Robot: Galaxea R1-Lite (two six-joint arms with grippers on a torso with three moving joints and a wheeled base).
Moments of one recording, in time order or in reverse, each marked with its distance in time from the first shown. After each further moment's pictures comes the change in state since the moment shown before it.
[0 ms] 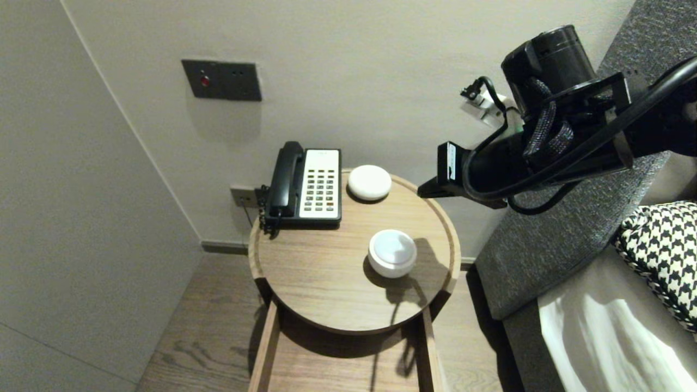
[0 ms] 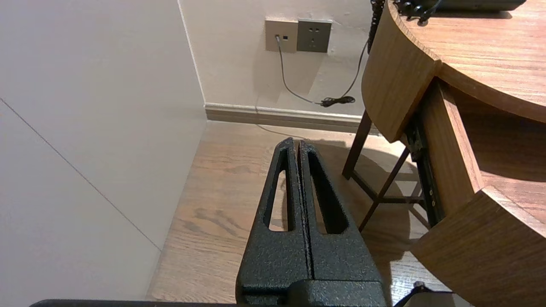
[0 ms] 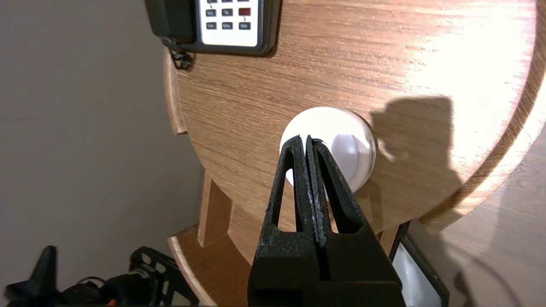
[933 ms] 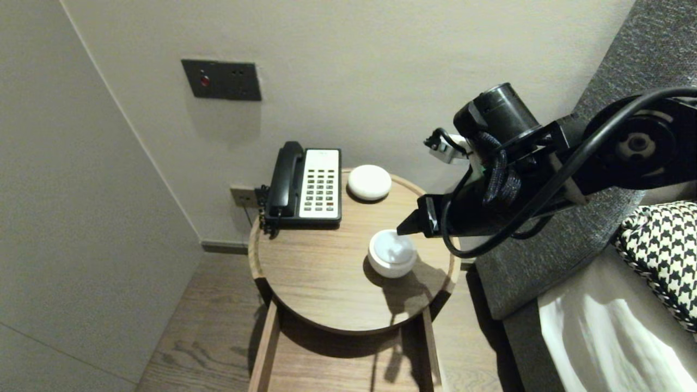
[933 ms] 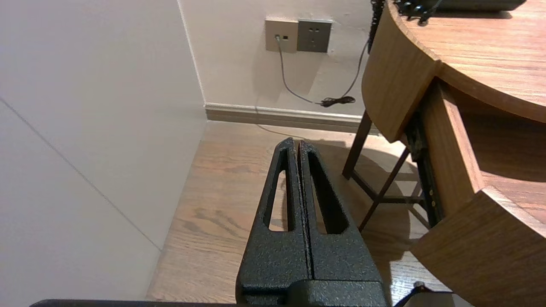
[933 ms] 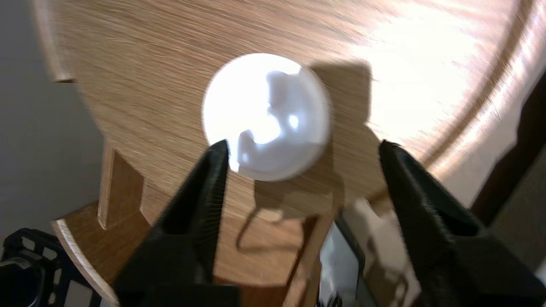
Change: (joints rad) left arm 0.000 0.000 0.000 0.000 0.000 0.000; right arm 0.075 0.048 0.073 0.046 -0.162 -0.165
